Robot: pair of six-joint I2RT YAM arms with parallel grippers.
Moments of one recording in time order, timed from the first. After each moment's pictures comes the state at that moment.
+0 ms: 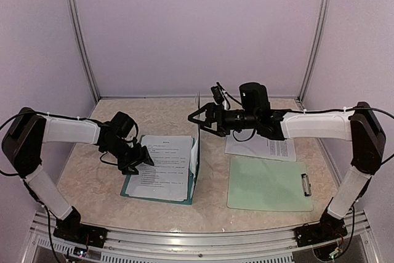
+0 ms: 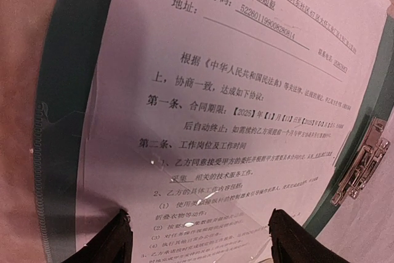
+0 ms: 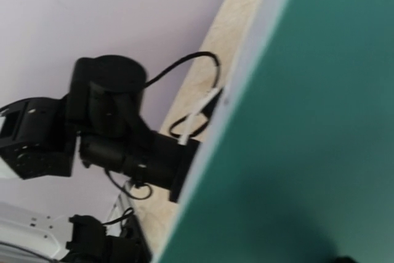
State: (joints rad) left arm -0.46 1.63 0.87 -0.45 0.31 -0.79; right arm 0.75 1.70 1.15 0.26 -0.55 0.81
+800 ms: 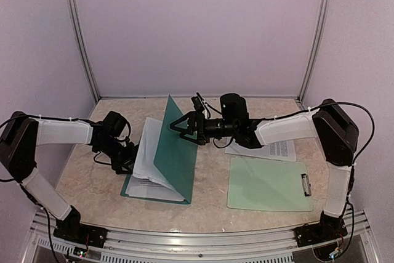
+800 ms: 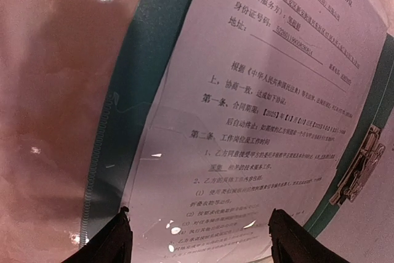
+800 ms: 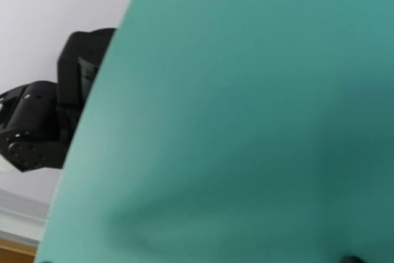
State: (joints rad) left arm -0.40 1.57 0.84 -0.48 0.31 -0.78; right arm 0.82 1.96 1.25 0.51 -0.65 0.93
